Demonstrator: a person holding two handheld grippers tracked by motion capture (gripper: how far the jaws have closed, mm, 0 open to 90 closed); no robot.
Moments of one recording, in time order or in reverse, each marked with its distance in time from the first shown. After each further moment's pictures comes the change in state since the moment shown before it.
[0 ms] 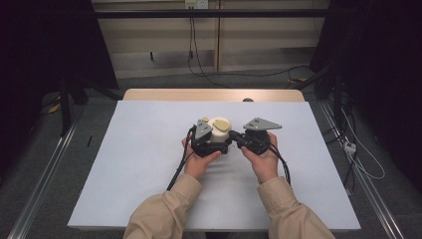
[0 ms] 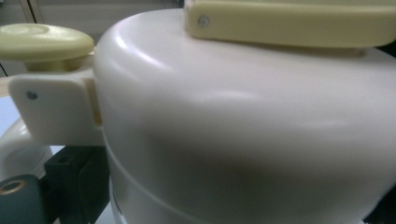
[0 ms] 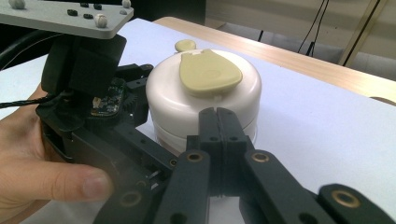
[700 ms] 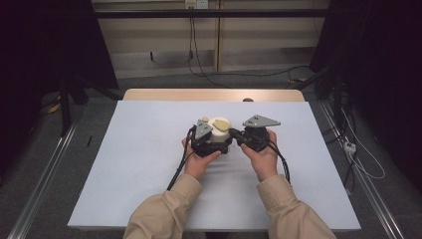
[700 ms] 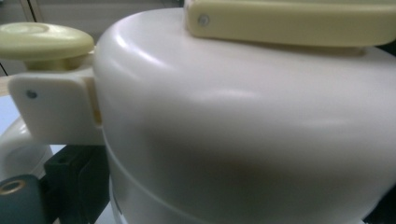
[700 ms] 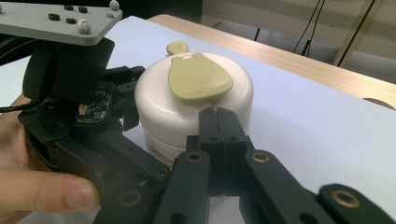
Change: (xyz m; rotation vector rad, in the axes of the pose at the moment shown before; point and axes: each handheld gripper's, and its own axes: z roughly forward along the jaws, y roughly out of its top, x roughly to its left) left arm 0.000 0.000 0.000 0.000 0.001 -0.002; right arm -0.004 0.005 0.004 0.012 -0.014 -0.009
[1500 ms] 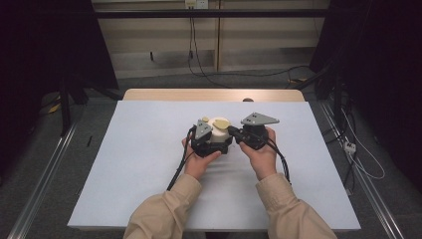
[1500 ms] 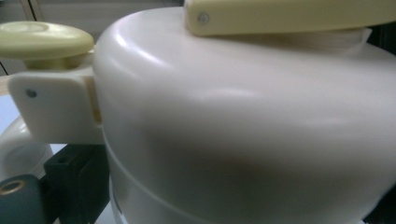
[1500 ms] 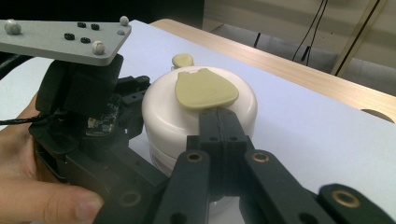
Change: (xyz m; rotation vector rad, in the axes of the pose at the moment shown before) left arm -0.001 0.000 0.000 0.000 0.002 -0.006; right arm 0.003 0.009 -0.001 -0.011 0.002 -0.022
